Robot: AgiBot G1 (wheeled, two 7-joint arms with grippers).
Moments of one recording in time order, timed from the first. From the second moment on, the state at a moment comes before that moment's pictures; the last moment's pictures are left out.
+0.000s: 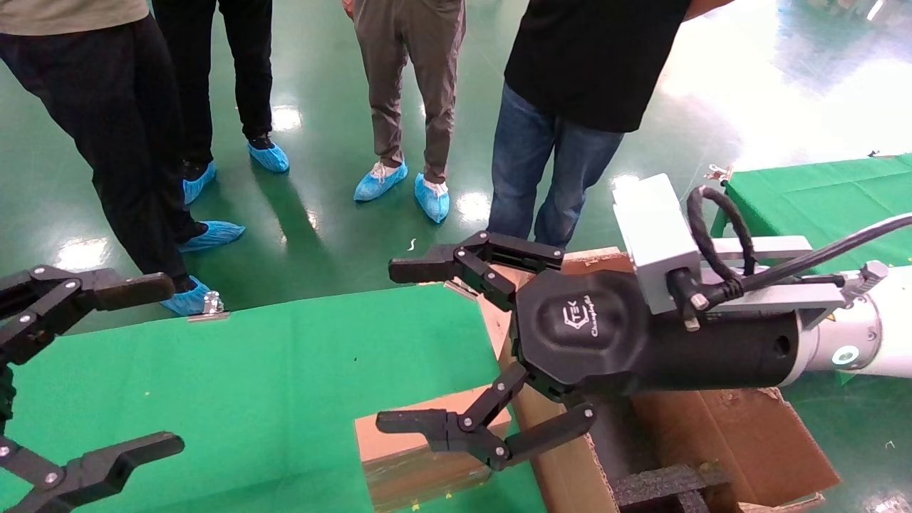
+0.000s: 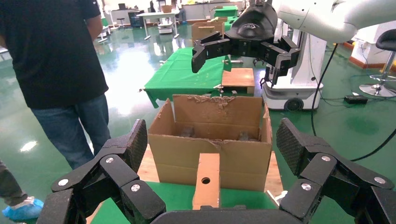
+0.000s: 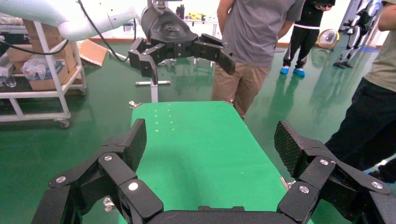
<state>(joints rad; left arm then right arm) -1.09 0.59 0.33 -1.27 0.69 1.47 -0.16 1.08 -0.61 -0.28 1.28 -0.73 -1.49 0.19</state>
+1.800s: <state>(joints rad) -1.09 0.59 0.34 -1.26 0.69 1.47 -0.16 1.38 -0.75 -0.64 1.15 -1.22 -1.58 0.21</state>
